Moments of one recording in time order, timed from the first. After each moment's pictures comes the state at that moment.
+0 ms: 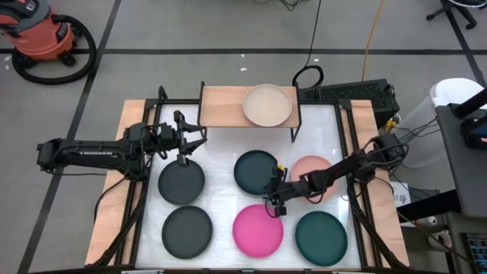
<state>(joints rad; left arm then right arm) 0.16 0.77 0.42 0.57 0.04 0.13 0.30 1.70 0.63 0.31 0.24 0.15</state>
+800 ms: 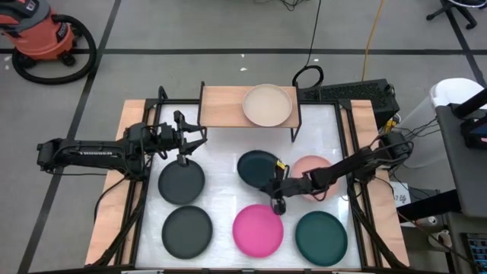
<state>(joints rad) 0.16 0.77 0.42 0.57 0.04 0.13 0.30 1.61 0.63 0.40 0.28 -0.05</state>
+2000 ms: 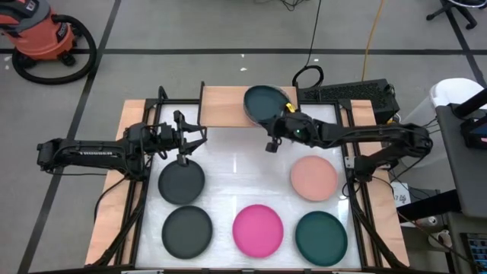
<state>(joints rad) 0.16 0.77 0.42 0.57 0.04 0.13 -0.20 1.37 0.88 0.10 0.32 -0.36</state>
